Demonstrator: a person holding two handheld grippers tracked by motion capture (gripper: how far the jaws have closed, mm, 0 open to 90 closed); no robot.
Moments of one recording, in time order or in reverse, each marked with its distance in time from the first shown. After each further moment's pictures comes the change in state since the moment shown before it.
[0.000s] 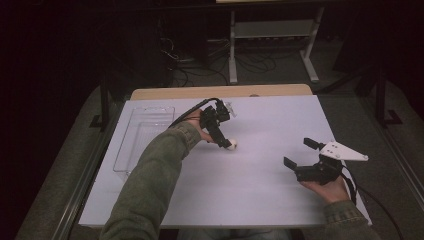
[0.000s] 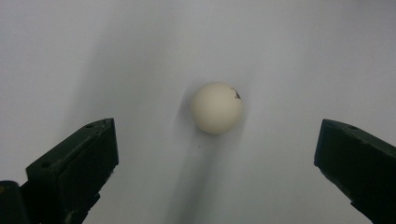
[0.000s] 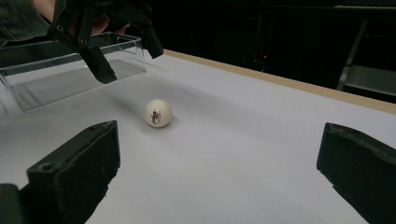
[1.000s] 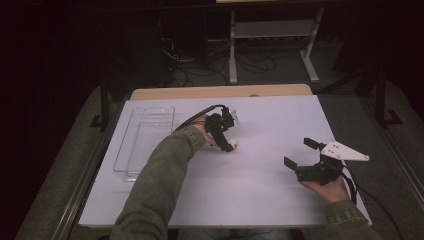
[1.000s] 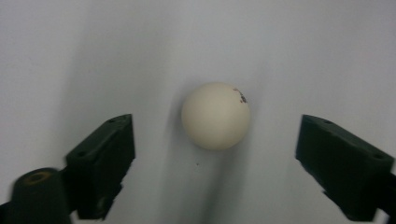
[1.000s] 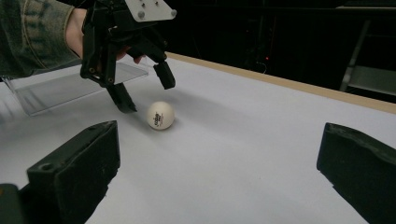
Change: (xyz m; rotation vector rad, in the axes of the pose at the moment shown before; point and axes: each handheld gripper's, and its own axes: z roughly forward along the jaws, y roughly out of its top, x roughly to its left) left arm 0.005 -0.002 0.035 0.037 -0.035 0.071; right arm -0.001 0.000 -0.001 -0.012 0.011 0.009
